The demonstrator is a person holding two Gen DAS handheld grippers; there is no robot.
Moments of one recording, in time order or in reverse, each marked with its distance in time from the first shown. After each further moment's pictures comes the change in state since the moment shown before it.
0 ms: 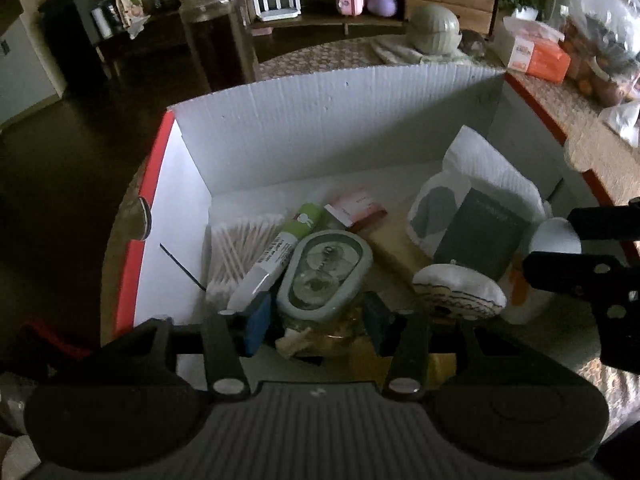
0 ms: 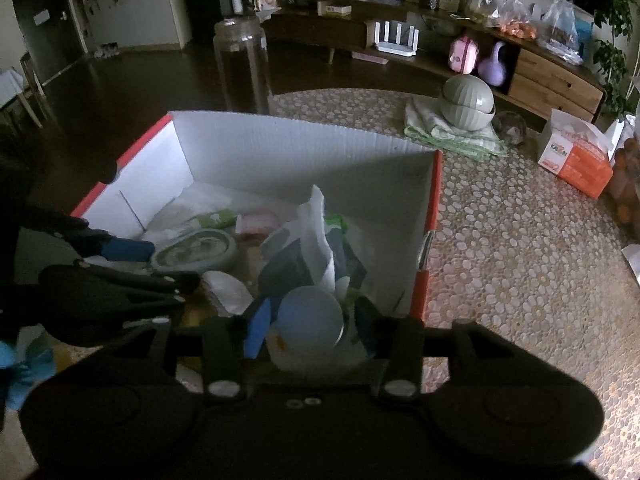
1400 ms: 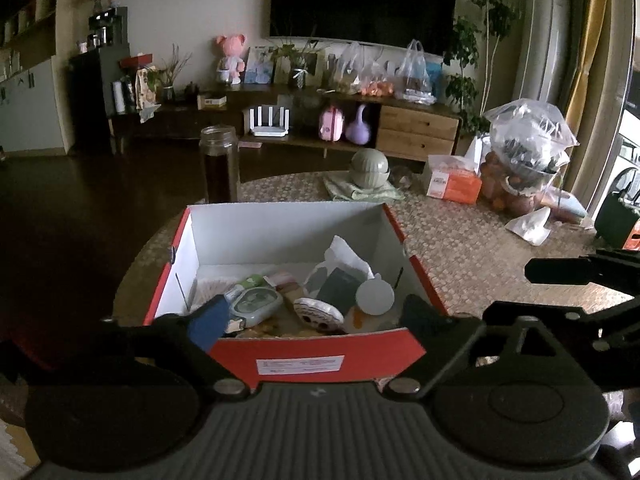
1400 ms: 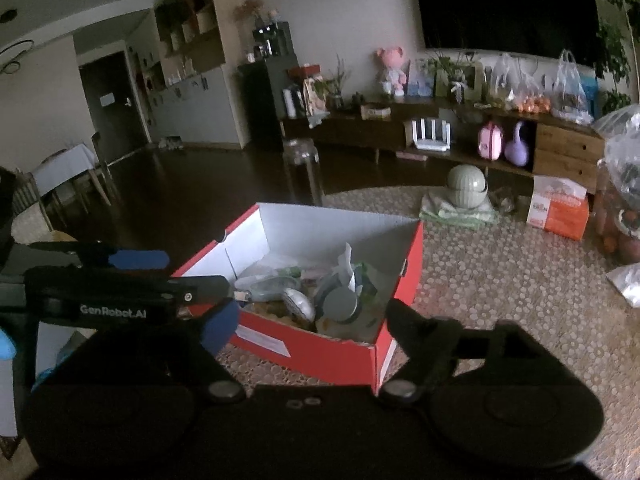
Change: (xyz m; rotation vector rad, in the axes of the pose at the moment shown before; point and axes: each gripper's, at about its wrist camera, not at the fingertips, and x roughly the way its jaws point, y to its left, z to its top) left arm -0.166 -0.041 -0.064 -0.098 -0.384 -0.090; right arm -0.148 -0.021 -0.076 -0.017 -0.349 0.168
